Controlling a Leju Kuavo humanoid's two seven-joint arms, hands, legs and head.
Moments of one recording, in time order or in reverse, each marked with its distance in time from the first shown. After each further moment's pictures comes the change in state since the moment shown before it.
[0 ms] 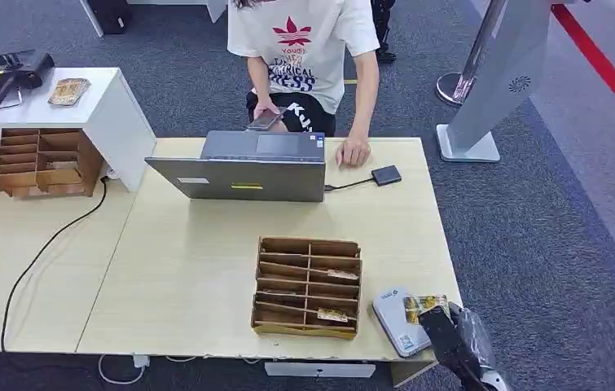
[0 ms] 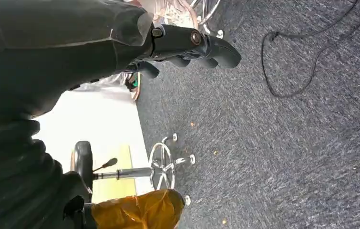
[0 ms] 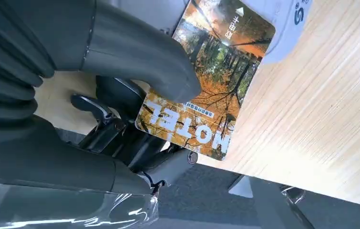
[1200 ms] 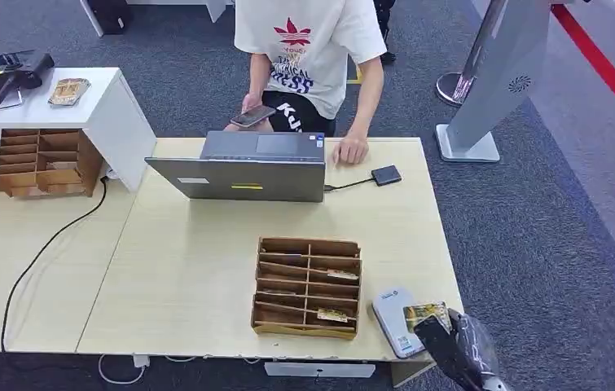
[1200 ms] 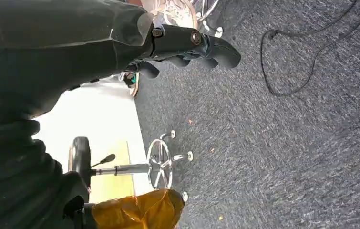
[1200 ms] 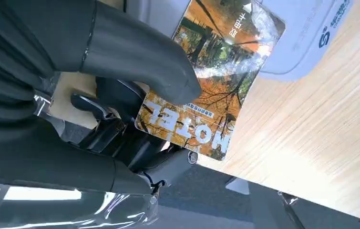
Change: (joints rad) left arm 0.000 0.000 0.000 0.000 0.025 0.006 -0.011; right arm 0.037 -0.041 0.028 -0.044 0.076 0.033 0.034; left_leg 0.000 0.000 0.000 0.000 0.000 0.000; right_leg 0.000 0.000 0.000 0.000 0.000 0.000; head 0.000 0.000
